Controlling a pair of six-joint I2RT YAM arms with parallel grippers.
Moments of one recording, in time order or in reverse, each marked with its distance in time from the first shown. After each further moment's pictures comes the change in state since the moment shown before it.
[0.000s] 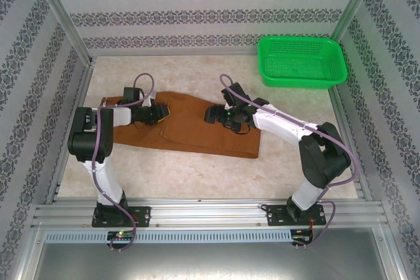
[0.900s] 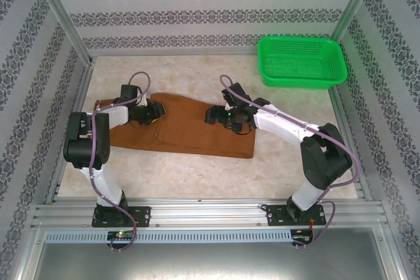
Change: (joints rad) left arm 0.003 -0.098 0.010 -0.153 -0.183 0.004; right arm 0.003 -0.021 0.000 -0.025 0.000 -0.023
